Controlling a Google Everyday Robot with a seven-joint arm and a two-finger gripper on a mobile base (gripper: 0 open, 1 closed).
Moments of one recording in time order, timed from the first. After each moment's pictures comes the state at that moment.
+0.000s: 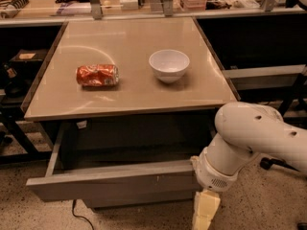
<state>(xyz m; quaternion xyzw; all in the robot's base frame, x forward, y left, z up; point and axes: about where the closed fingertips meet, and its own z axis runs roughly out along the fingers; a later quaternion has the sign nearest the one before) 0.351 -0.110 0.666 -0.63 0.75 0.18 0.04</state>
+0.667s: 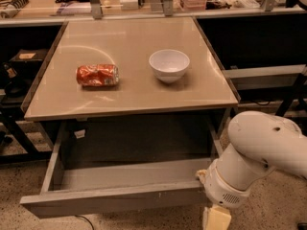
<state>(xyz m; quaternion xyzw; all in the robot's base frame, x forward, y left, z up) 0.310 -0.121 0.674 -0.62 0.76 0.20 0.03</state>
